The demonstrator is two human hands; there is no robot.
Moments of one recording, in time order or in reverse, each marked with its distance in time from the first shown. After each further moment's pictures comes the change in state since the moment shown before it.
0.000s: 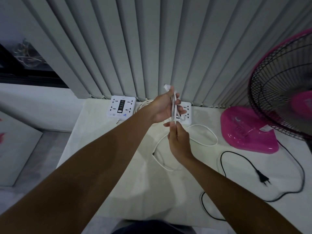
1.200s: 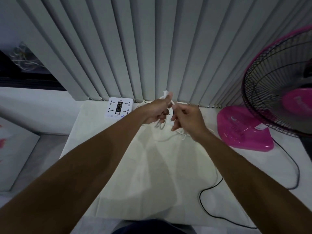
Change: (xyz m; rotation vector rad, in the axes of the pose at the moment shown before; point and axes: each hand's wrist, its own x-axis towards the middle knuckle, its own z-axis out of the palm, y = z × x) left_hand -0.007 0.000 -0.007 0.615 0.155 -0.073; right_hand 0.052 -0.058 -0.059 0.253 -0.169 0.077
